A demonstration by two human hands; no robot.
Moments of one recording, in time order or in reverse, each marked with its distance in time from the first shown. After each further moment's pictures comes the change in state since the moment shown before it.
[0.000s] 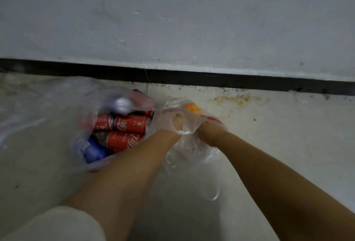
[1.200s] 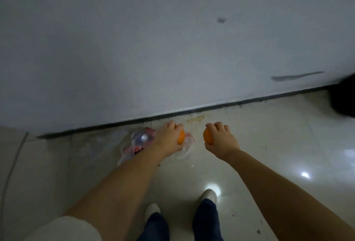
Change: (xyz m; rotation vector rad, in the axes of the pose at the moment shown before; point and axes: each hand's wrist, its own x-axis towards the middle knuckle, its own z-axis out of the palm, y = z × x) left_hand -0.343 0.142 -0.339 0.390 -0.040 0.502; right_hand -0.435 -0.111 -0.379 0.087 0.195 0.134
